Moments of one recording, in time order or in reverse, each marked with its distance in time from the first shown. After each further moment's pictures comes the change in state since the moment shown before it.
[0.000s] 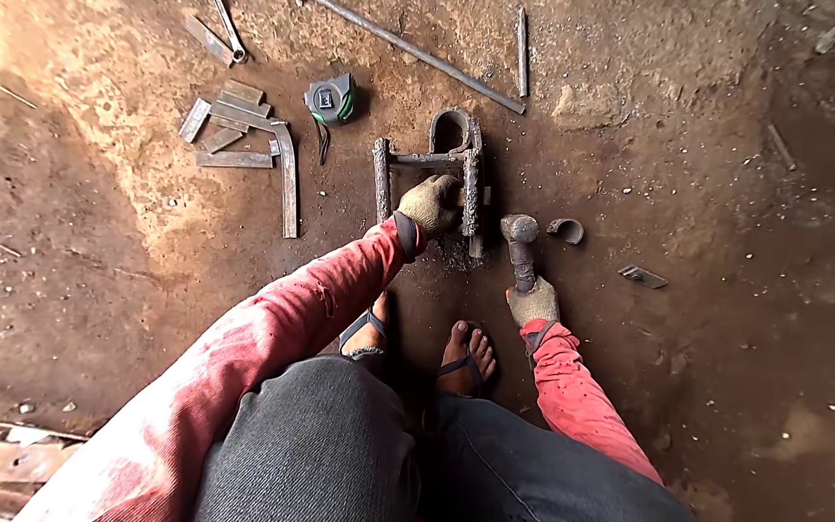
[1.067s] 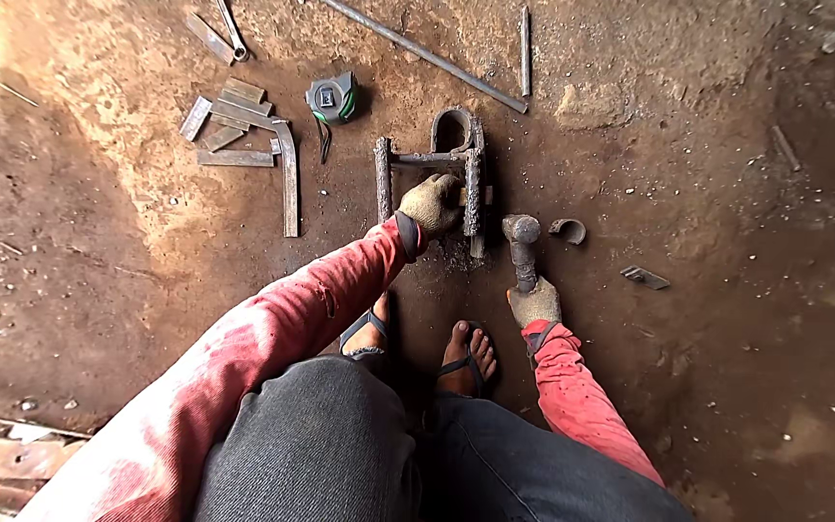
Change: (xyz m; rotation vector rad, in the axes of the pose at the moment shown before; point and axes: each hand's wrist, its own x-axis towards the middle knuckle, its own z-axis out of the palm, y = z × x) left_hand -0.003 0.006 -0.004 0.003 -0.001 -0.020; right_hand -0.047 -0.025 -0.005 -0.035 0.295 -0.273
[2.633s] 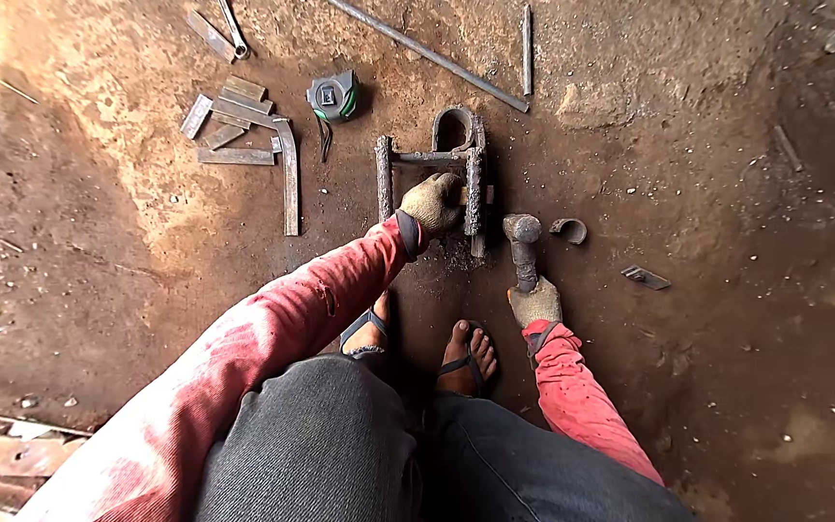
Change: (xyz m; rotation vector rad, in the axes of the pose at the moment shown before) left_hand 0.002 -0.003 0.002 -0.014 0.000 0.002; right_hand 0.008 -0.052 -0.043 0.059 -0.380 0.431
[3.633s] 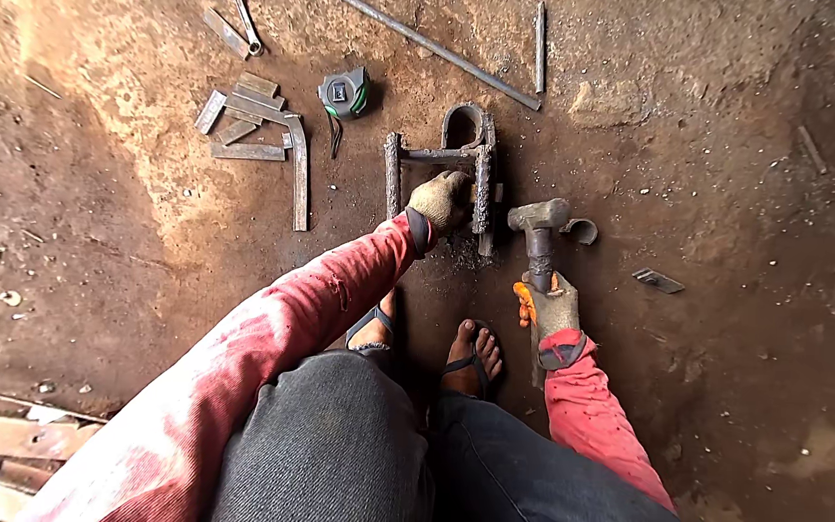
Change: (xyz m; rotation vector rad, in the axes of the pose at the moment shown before) left_hand -0.004 0.006 0.000 0.089 0.002 -0.015; right_hand 0.055 0.066 0.029 0.608 0.019 -0.204
